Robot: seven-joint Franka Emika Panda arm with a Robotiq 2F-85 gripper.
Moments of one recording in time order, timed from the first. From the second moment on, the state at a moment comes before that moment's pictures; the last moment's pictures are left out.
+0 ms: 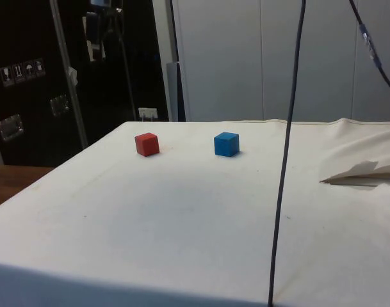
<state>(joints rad) 0.05 0.50 -0.25 -1.43 0.14 2.14 -0.30</state>
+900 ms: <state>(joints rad) 0.04 0.52 -0.28 -1.49 0.15 2.09 -0.36</state>
